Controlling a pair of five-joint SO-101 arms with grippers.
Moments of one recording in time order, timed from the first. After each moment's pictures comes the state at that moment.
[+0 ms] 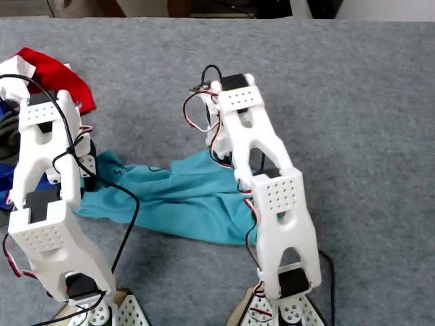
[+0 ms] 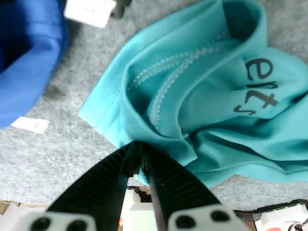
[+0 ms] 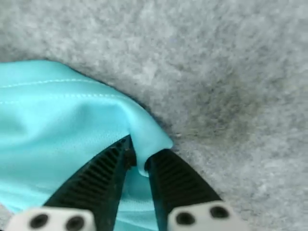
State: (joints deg) left arm -19.0 20.7 -2.7 99.0 -10.2; right arm -19.3 51.8 -40.4 100.5 8.1
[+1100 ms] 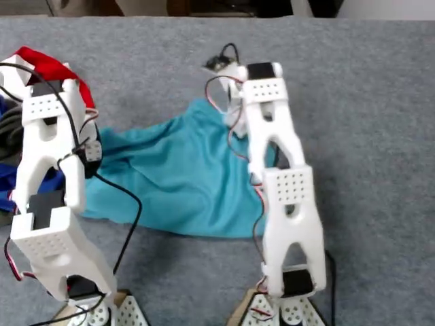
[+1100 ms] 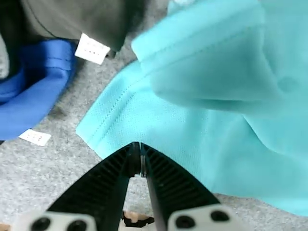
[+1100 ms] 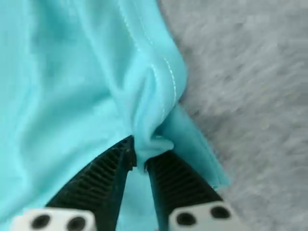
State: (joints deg) left arm -15.6 17.4 -7.1 95.6 -3.9; right arm -11.9 59.6 -58.4 97.9 22.9
